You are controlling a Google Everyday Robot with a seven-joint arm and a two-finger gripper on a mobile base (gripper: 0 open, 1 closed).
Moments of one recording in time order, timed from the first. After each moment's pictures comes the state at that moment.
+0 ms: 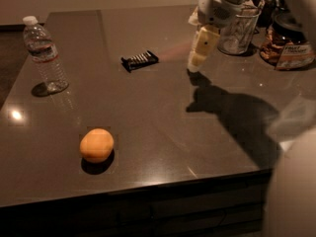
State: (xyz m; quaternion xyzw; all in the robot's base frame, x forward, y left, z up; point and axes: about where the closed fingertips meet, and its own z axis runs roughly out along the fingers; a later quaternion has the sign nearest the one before) arm 0.638 -0.112 0.949 -0.65 0.72 0.06 0.21
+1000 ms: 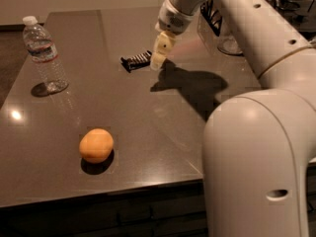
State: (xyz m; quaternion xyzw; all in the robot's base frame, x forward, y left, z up) arm 0.711 -0.022 0.906 -0.66 0.71 0.10 0.23
